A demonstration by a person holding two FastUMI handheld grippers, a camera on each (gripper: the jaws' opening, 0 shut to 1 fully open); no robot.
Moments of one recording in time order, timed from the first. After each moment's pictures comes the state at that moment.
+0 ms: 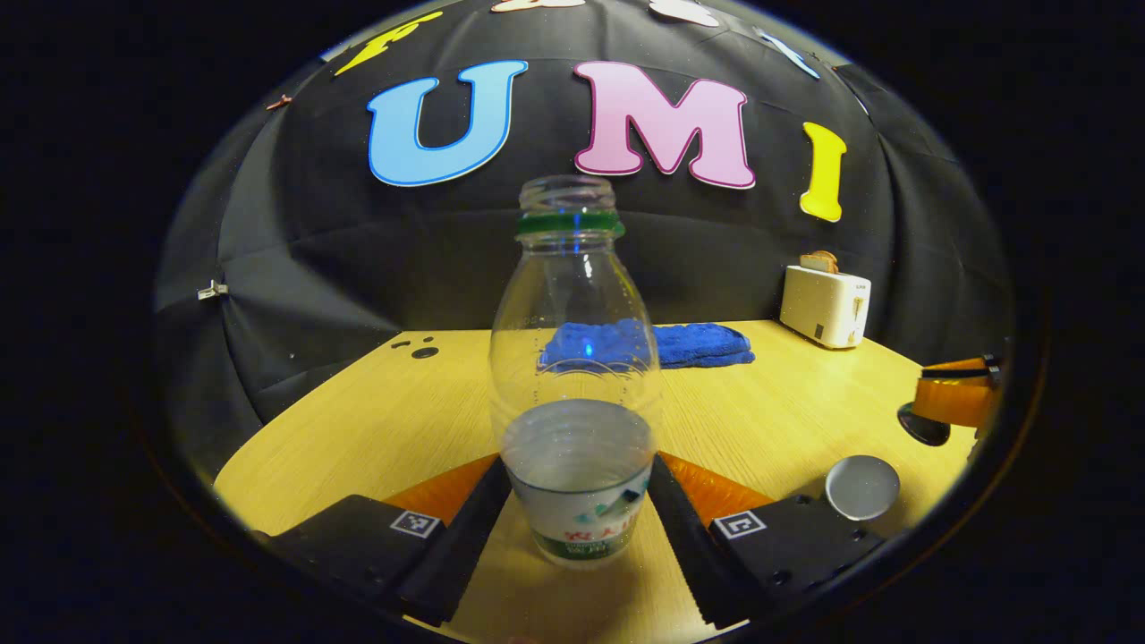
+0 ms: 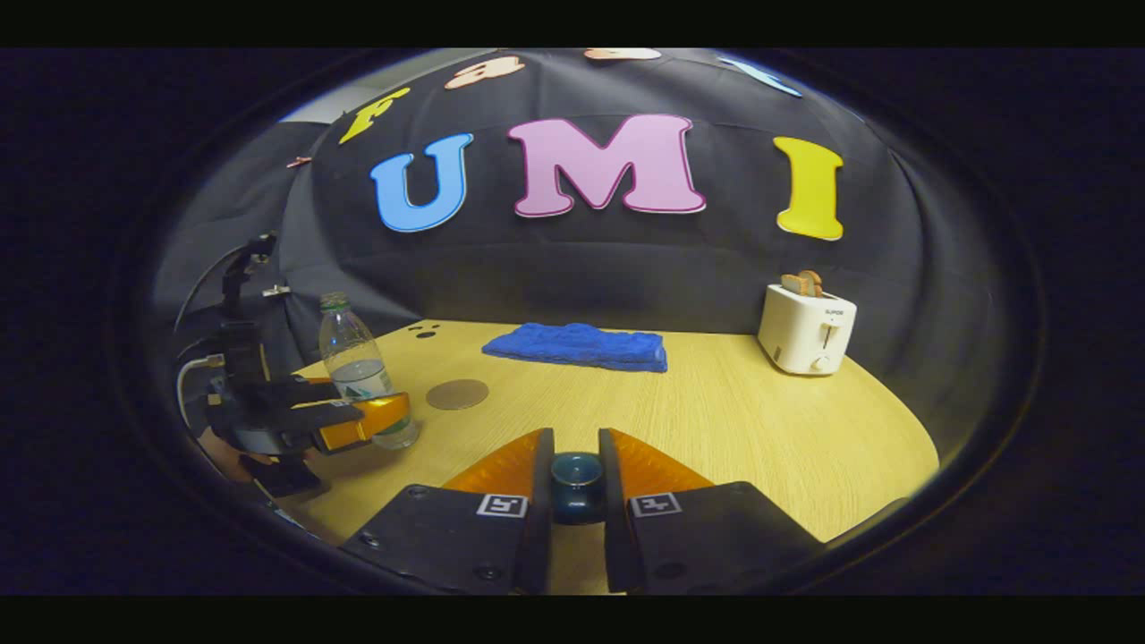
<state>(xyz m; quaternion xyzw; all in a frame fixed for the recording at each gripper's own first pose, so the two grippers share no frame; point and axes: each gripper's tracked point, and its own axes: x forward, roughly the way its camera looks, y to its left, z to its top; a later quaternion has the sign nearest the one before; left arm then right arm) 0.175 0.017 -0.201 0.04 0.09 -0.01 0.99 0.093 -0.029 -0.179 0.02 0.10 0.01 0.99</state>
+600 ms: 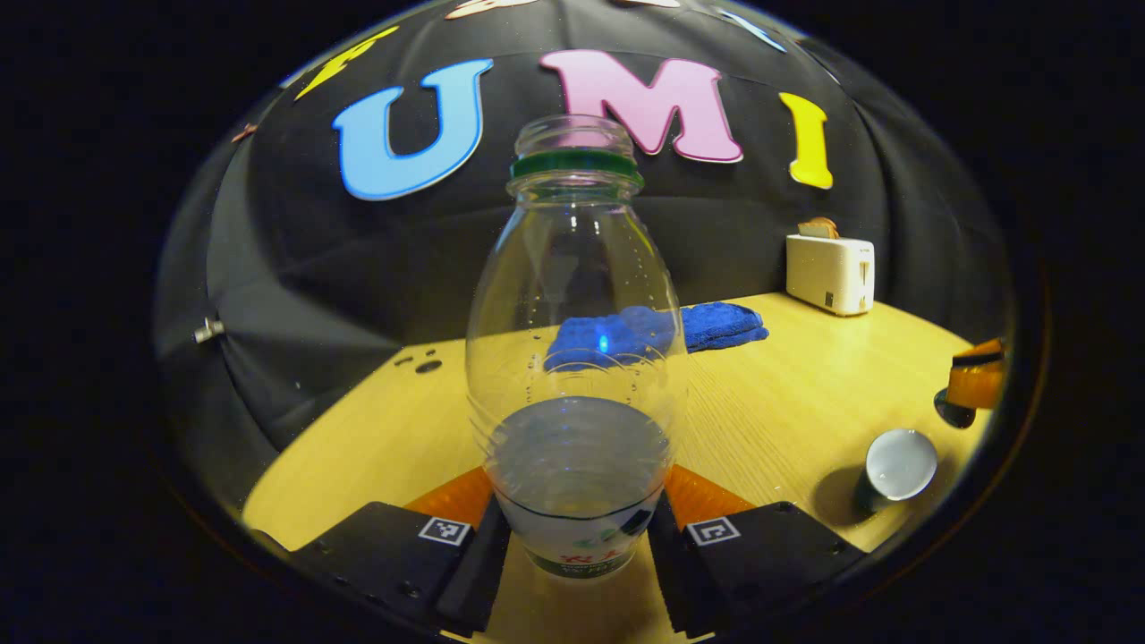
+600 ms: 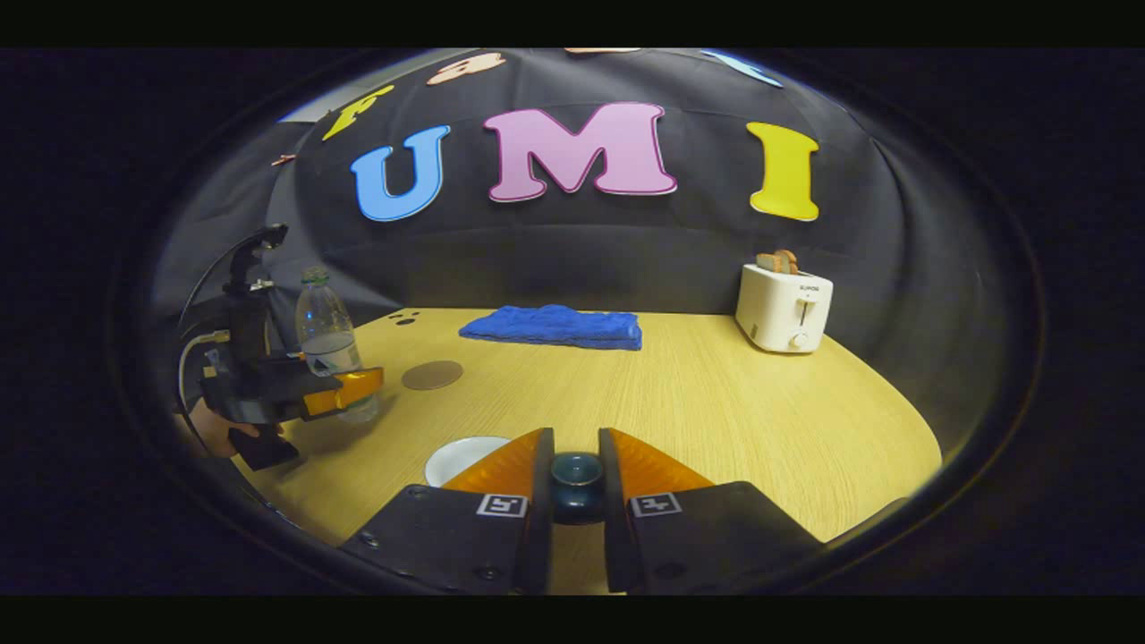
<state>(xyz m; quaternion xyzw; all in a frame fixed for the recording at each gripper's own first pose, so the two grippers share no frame) 0.184 0.025 -0.196 0.15 0.10 -0.01 0.98 0.081 -0.058 -0.205 0.03 0.13 -0.02 0.99</state>
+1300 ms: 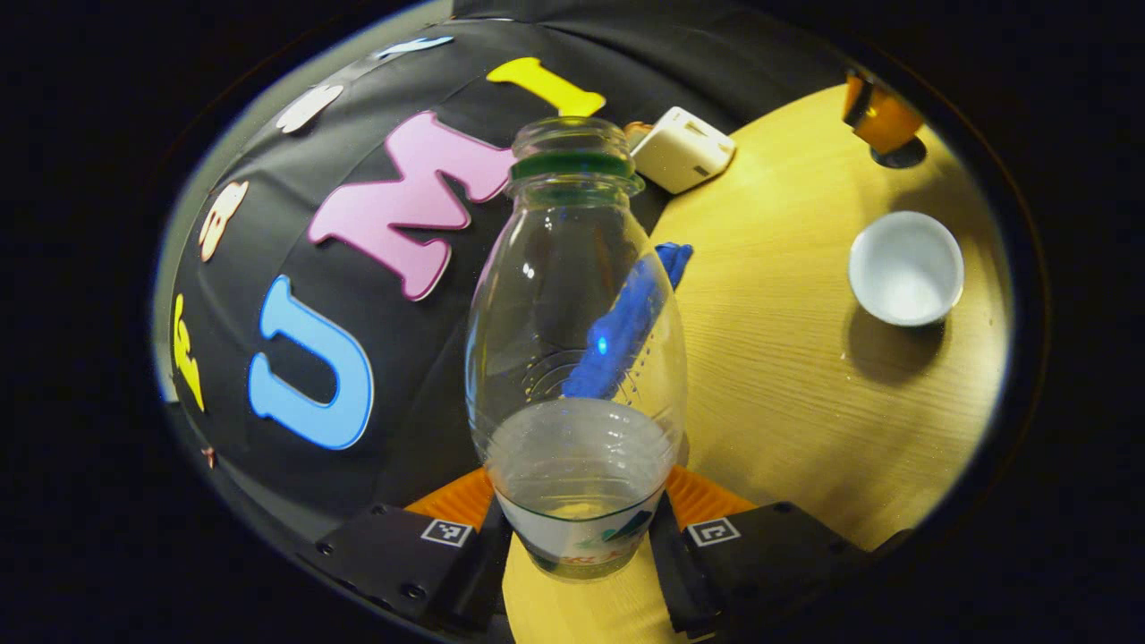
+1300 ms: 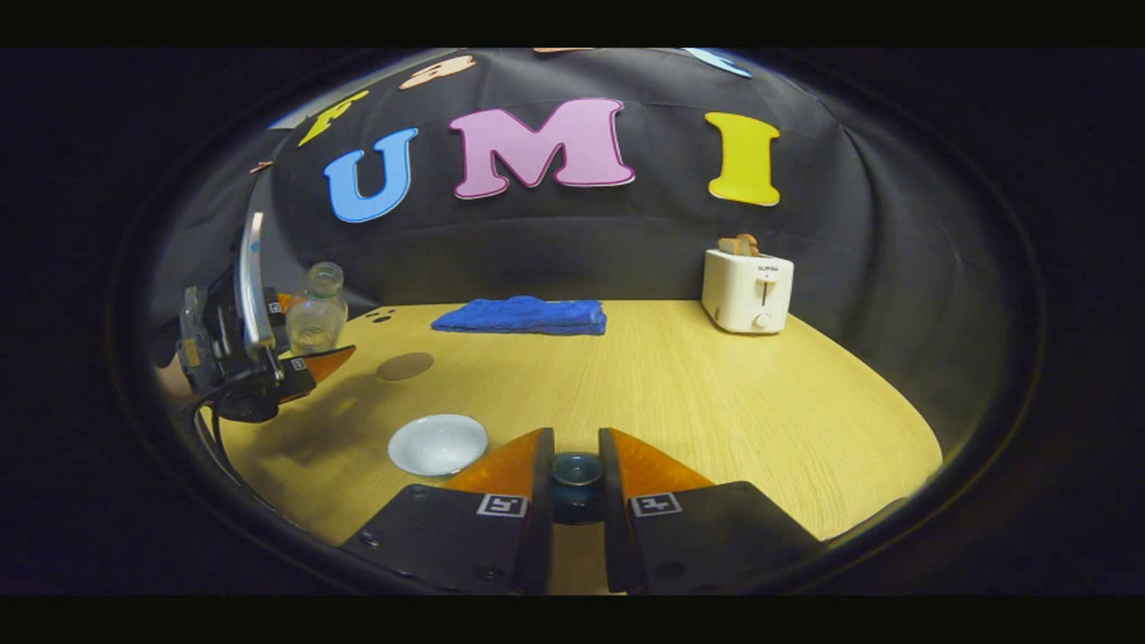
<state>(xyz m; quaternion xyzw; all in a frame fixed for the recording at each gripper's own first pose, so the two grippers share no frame) 0.185 -0.011 -0.175 0.56 0.05 -0.06 0.83 0.055 -0.093 -0.219 0.04 0.14 -0.05 0.99</state>
